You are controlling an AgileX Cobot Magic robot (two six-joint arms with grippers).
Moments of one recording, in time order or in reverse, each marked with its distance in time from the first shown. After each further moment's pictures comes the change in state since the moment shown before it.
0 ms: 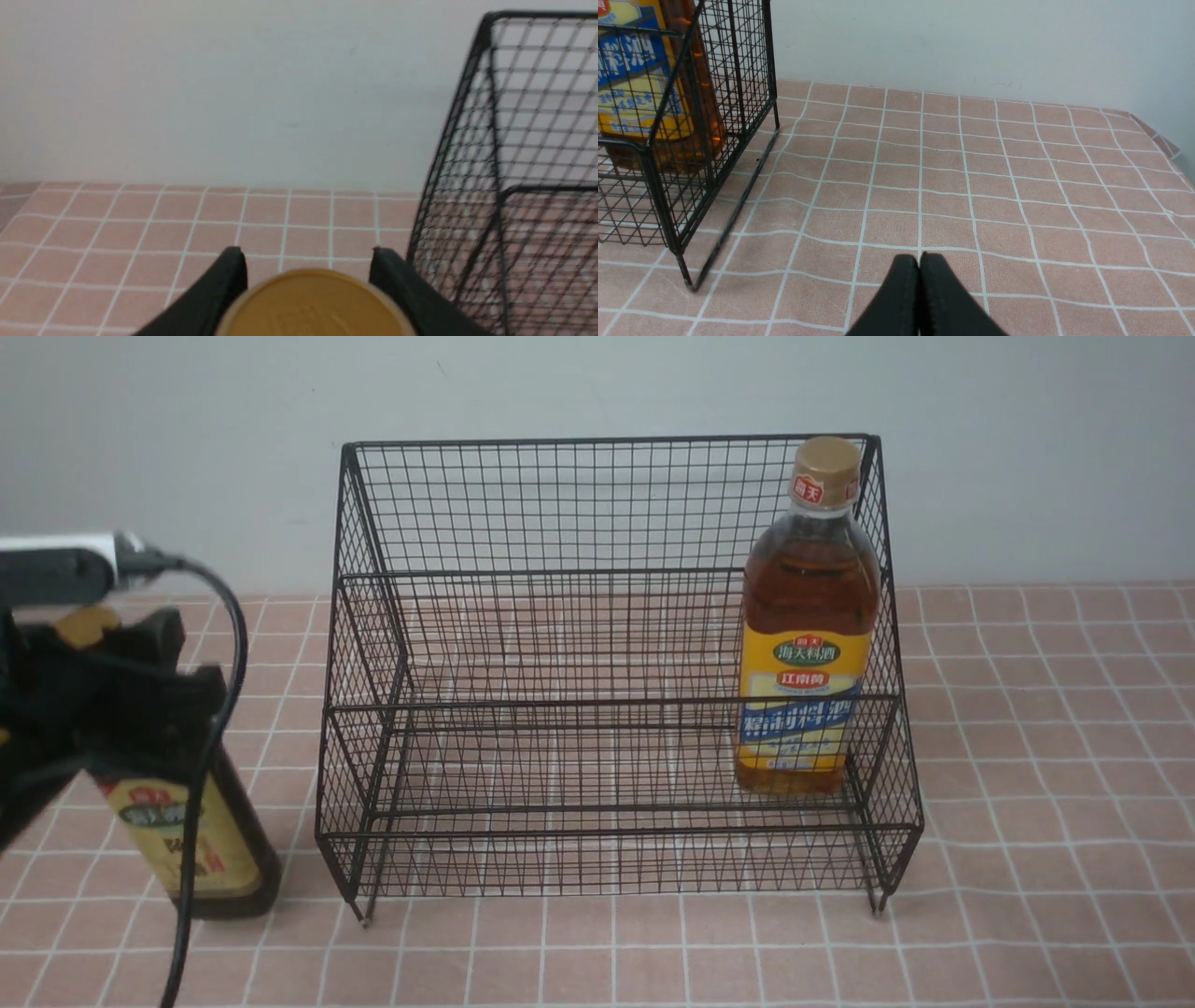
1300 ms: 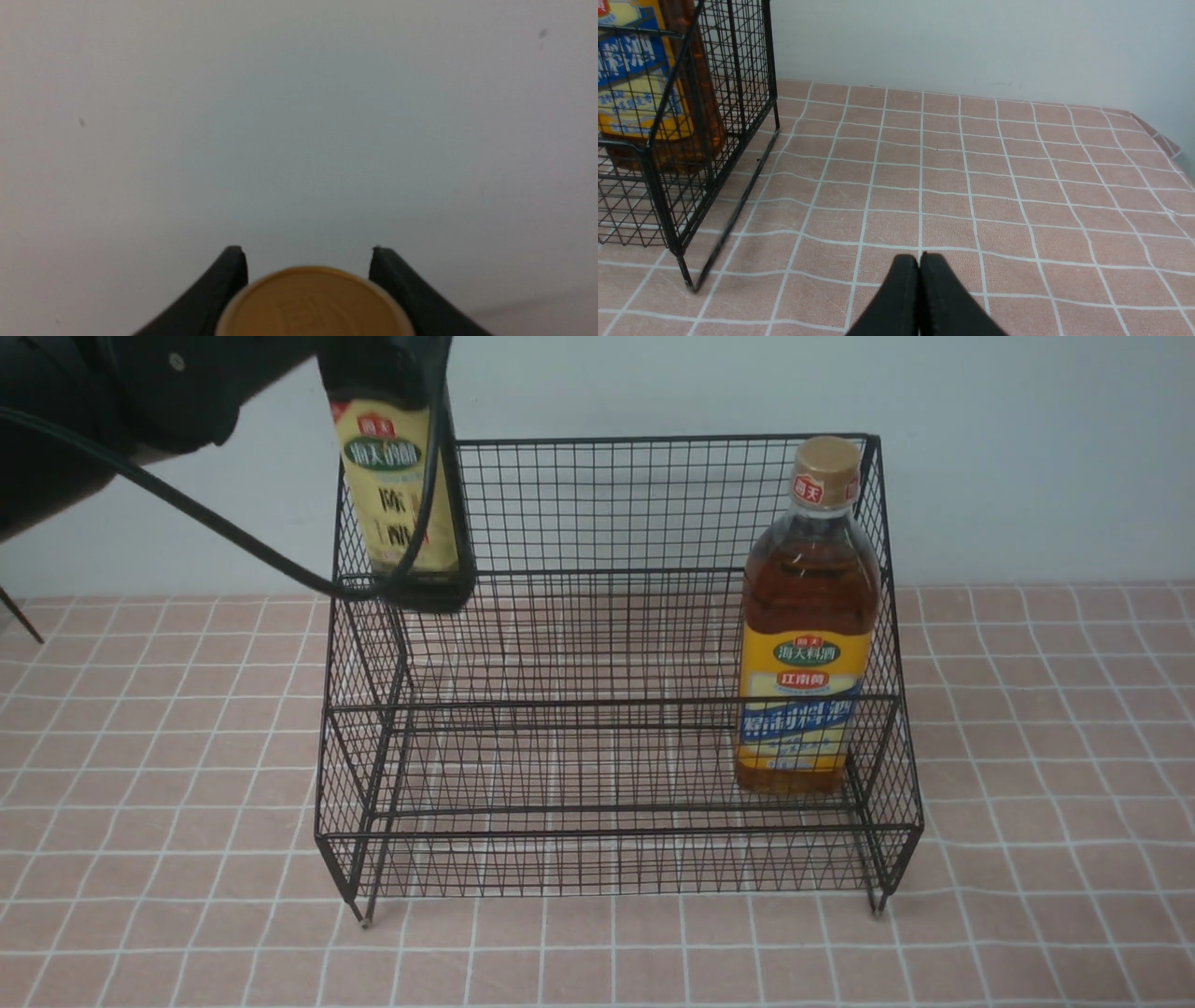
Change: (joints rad) right arm 0.000 0.000 0.000 0.003 0.000 0.000; left arm -0.188 0.525 -0.835 0.028 0.218 0.014
